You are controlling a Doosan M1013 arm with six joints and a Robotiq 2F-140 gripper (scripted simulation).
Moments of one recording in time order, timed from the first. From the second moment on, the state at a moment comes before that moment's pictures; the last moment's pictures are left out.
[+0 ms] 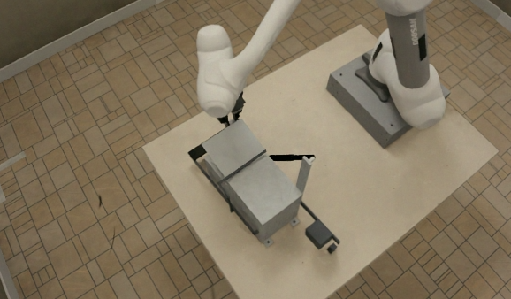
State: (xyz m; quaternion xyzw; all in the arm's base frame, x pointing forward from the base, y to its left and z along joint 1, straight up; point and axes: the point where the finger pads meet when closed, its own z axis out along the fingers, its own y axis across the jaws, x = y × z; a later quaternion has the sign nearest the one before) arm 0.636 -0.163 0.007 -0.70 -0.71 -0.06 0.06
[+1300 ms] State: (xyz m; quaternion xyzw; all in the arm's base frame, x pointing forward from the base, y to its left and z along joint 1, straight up) arm 0.636 -0.163 0.037 -0.70 -0.71 -0.06 0.06
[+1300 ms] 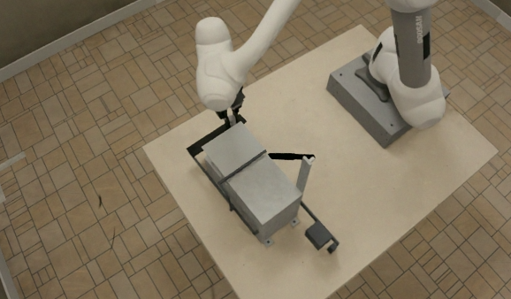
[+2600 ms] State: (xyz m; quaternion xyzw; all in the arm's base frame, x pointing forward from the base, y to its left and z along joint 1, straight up) arm 0.635 -0.163 0.066 -0.70 -0.71 -0.06 0.06
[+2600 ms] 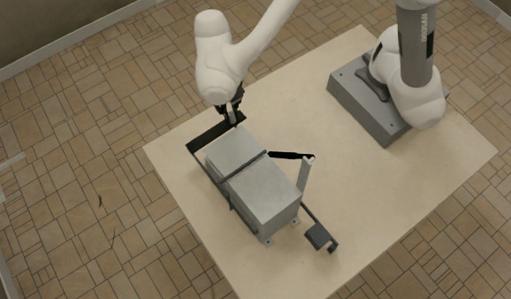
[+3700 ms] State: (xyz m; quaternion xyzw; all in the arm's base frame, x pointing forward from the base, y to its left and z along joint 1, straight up) arm 0.635 -0.163 0.092 -0.70 -0.71 -0.06 0.06
